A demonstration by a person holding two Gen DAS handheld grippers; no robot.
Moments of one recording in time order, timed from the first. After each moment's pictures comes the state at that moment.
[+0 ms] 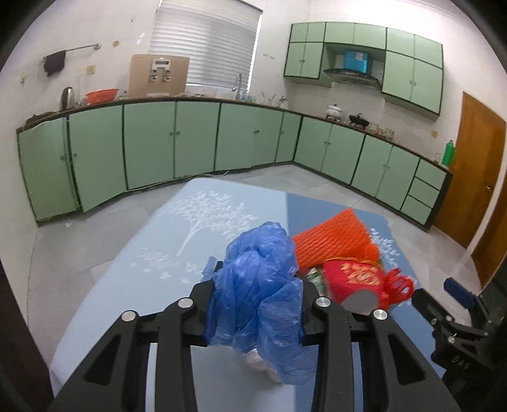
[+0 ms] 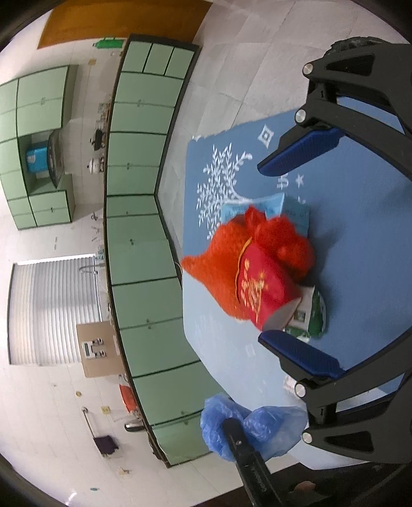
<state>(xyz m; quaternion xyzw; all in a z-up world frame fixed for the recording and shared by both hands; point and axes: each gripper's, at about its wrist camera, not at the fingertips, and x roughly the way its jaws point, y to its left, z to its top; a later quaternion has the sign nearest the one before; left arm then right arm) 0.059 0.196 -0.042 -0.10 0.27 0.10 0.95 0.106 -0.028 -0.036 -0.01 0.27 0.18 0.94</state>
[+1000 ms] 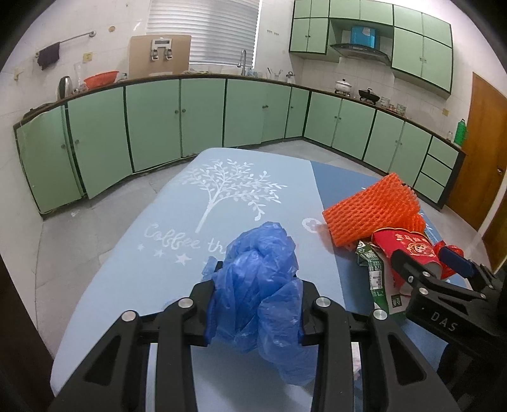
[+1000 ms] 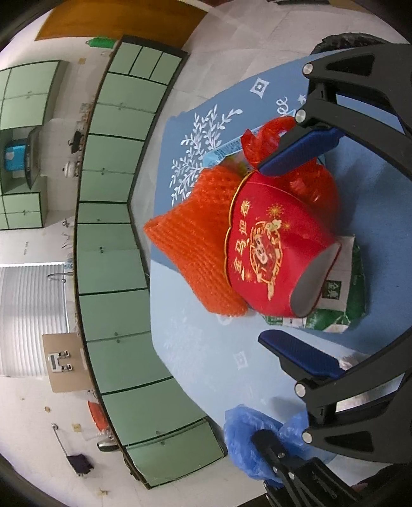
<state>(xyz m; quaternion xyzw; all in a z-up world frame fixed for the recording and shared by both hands) 0.088 0.229 -0.085 -0.09 0.32 0.11 0.94 0.158 0.048 -0.073 -0.04 0.34 0.14 0.93</state>
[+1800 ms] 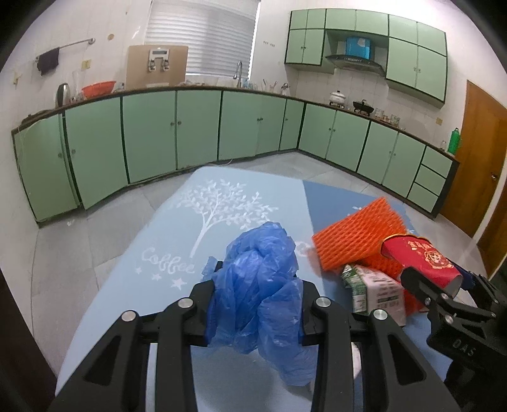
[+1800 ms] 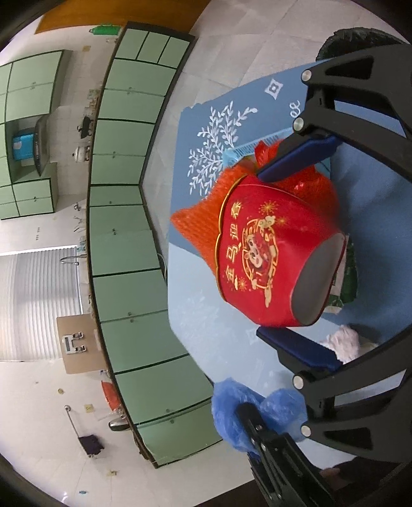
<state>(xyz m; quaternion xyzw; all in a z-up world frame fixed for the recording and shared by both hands) 0.083 0.223 -0.058 -0.09 0.29 0.10 0.95 0.138 0.028 -0.039 -0.02 0.31 0.19 0.93</state>
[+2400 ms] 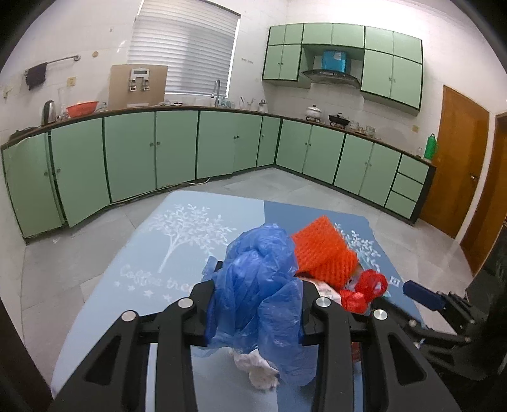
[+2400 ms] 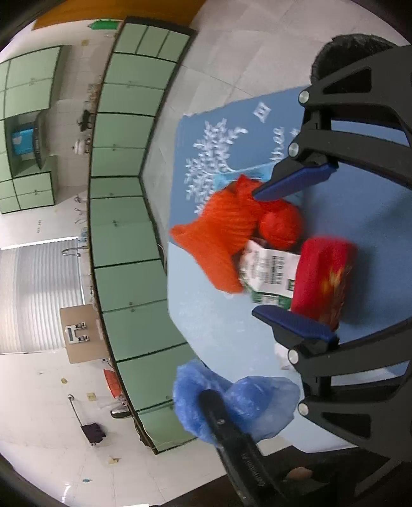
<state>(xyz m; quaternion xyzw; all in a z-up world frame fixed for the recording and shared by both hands) 0.062 0.175 -0.026 -0.08 0.26 0.06 0.96 0.107 -0.009 -0.027 -0.01 0.32 0.23 0.92</state>
